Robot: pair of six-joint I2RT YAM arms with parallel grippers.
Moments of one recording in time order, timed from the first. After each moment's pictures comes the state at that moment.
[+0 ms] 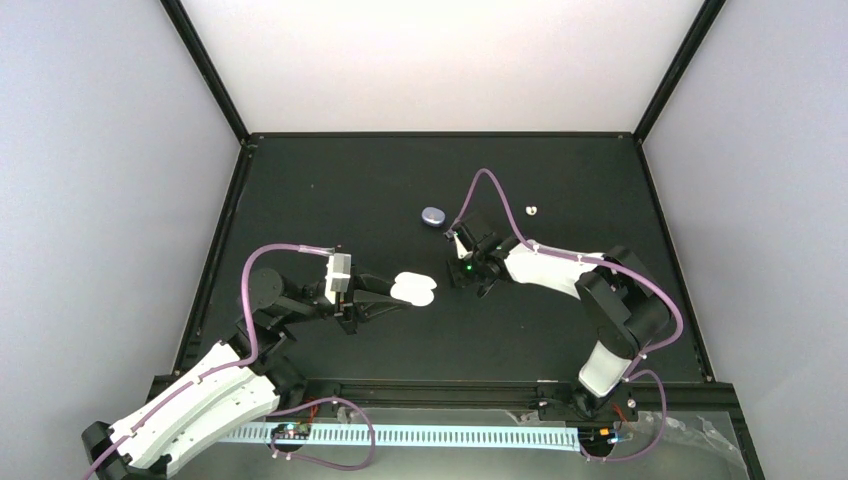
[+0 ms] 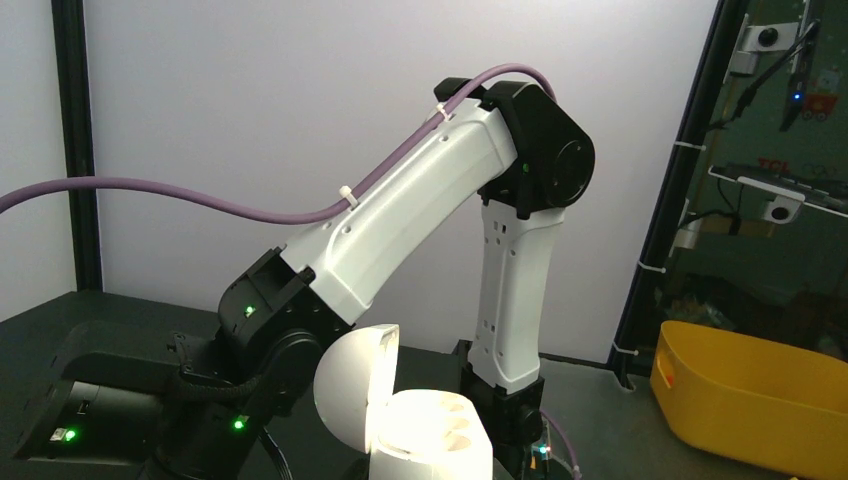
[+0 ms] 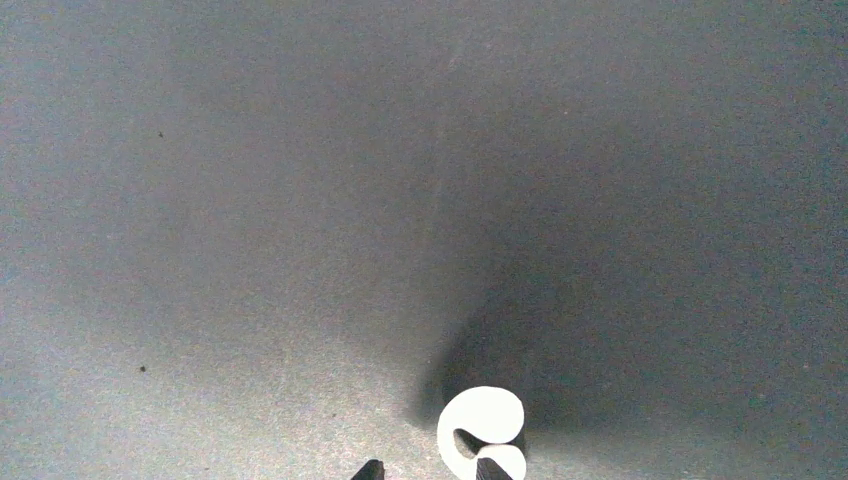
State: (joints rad) left arm -0.74 0.57 0.52 0.28 0.72 -0.31; right arm 0.71 1.70 0.95 -0.32 -0.10 0.37
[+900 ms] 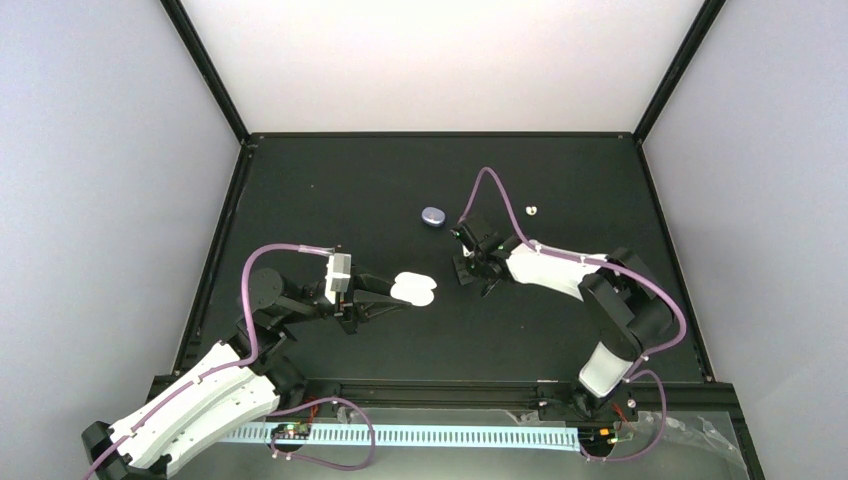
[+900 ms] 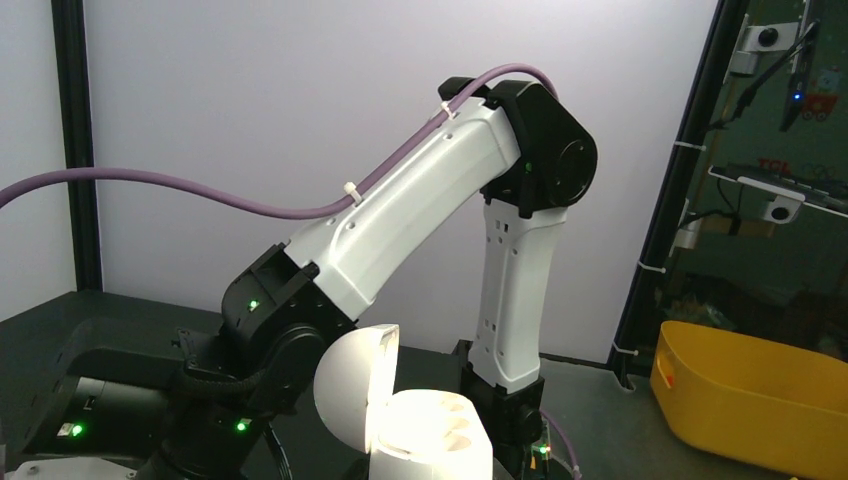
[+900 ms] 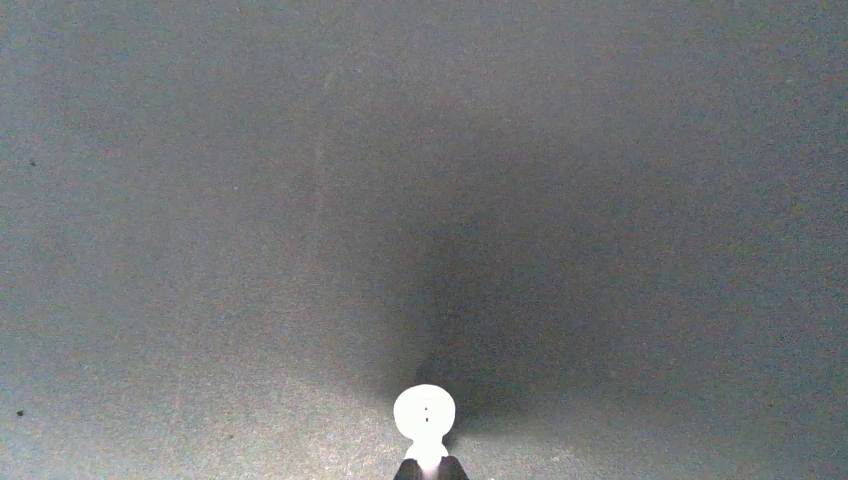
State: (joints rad) left arm -0.74 0.57 0.52 0.28 0.72 -0.31; right arm 0.71 1.69 0.95 -0.34 0.05 0.36
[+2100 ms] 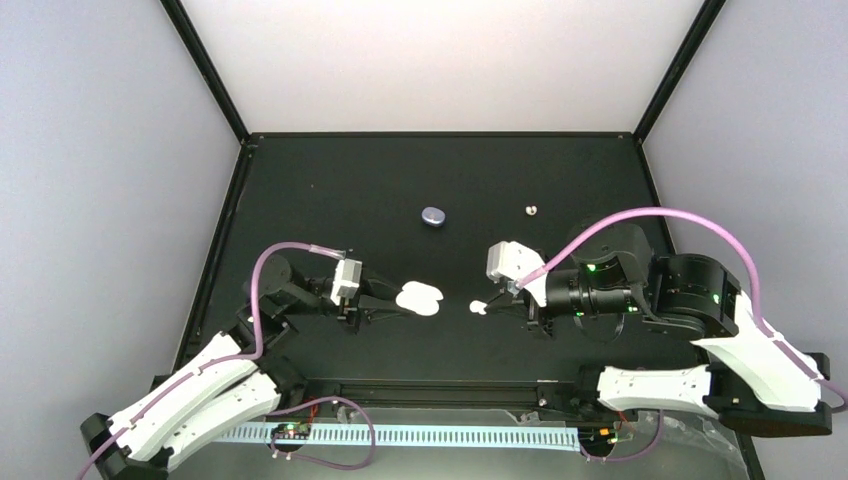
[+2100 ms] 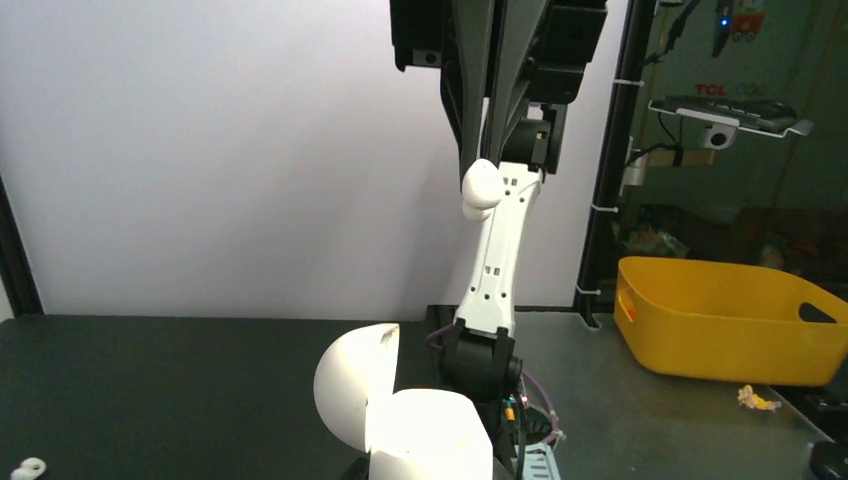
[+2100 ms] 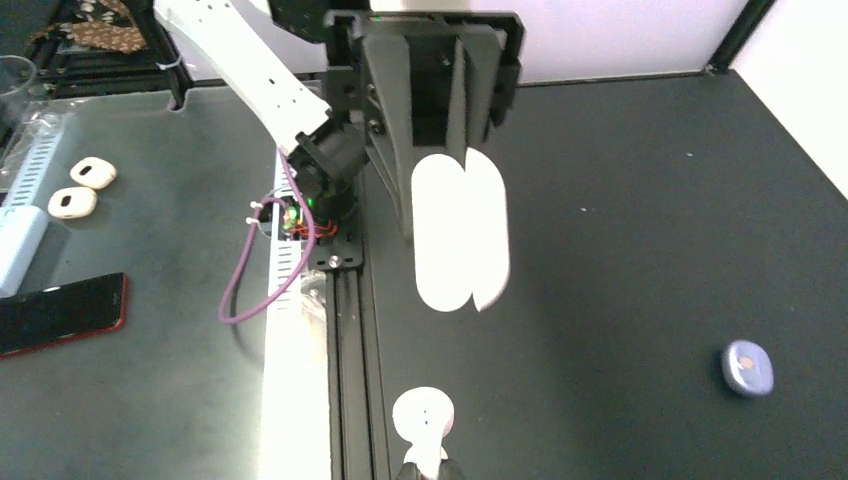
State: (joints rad) left arm -0.74 0.63 0.60 0.19 0.86 -0.17; right arm 1.19 0.99 1.61 -1.17 -0.18 -0.12
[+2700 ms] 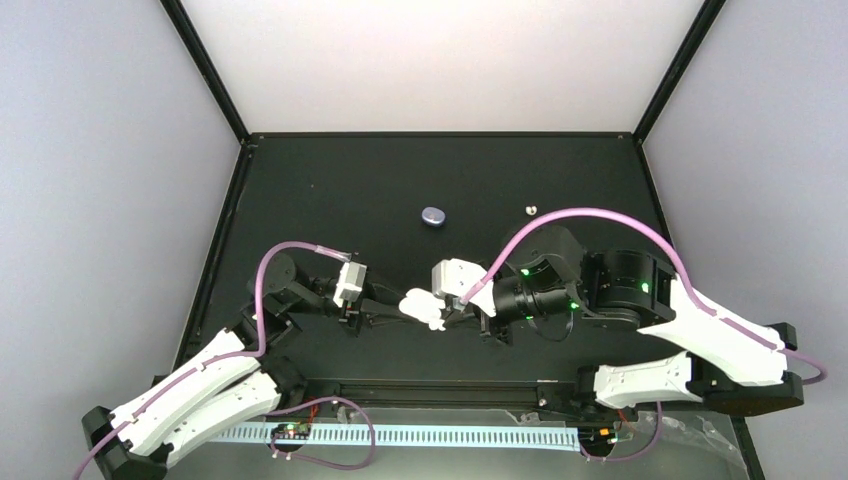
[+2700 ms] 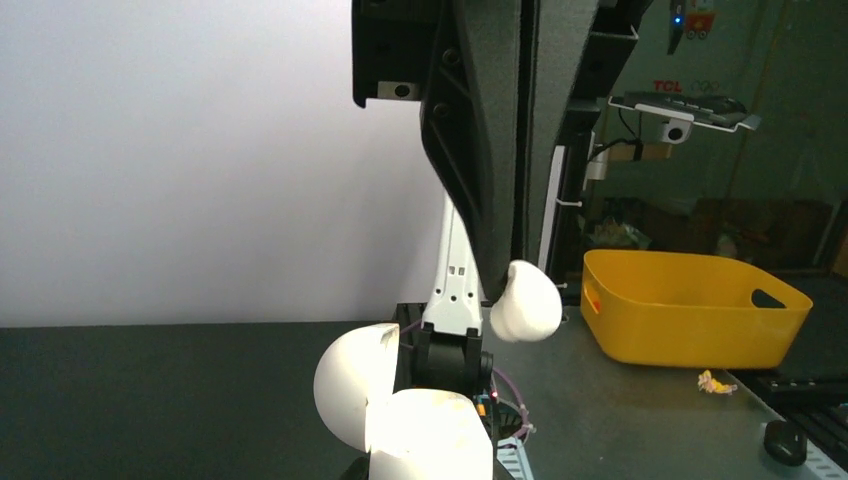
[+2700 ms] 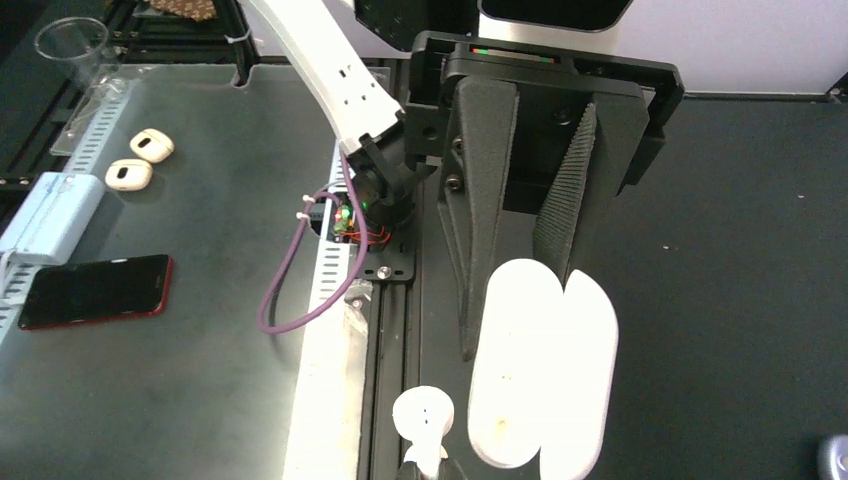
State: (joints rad) left arm -0.76 0.67 0.61 0.22 0.92 -0.18; right arm 1.29 1.14 1.61 -1.06 -0.24 -0.16
